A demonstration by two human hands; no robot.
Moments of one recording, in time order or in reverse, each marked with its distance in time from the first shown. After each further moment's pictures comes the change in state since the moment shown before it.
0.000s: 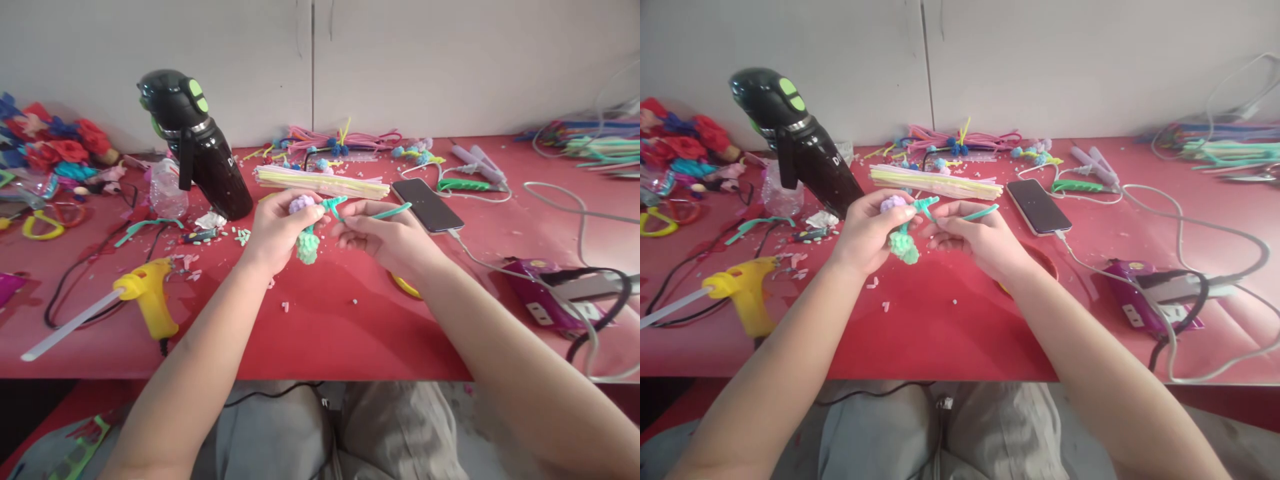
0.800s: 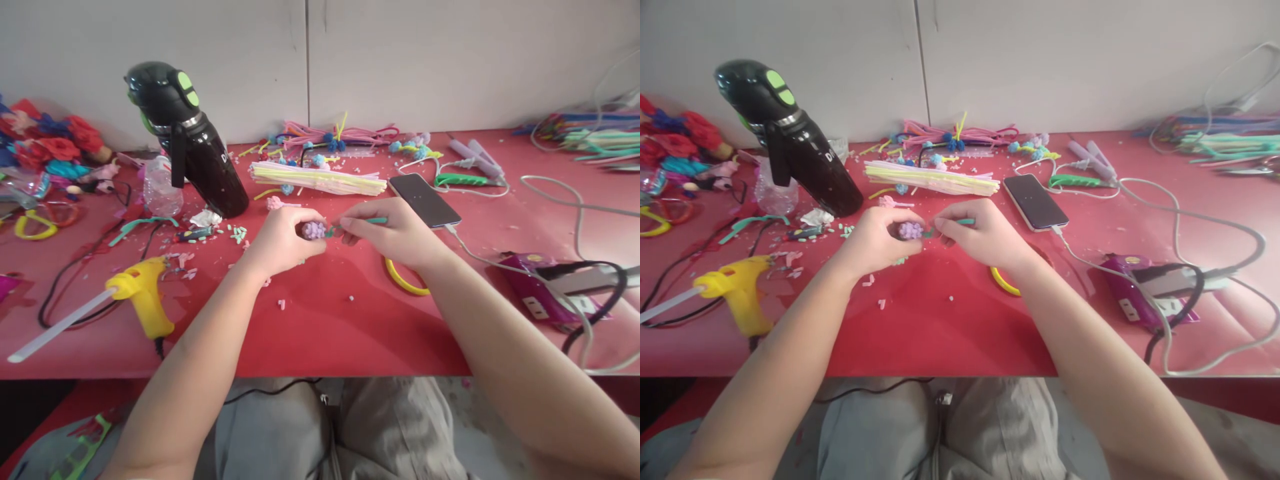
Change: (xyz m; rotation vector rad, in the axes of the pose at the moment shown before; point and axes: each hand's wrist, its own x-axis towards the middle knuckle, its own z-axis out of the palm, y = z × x) left_hand -0.004 -0.004 -0.009 0.773 -0.278 0.167; right_hand -0.002 -0.012 -0.009 -0.612 -0.022 -0.188
